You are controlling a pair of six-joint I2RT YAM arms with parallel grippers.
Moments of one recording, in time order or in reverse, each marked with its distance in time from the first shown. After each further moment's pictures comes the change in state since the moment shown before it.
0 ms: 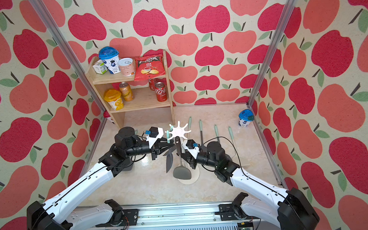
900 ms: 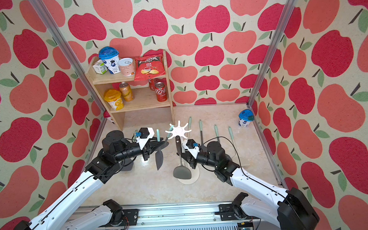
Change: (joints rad) left arm 0.054 -0.121 0.021 -0.175 -0.203 0.052; right arm -0.002 0.003 0.001 0.001 0.005 0.006
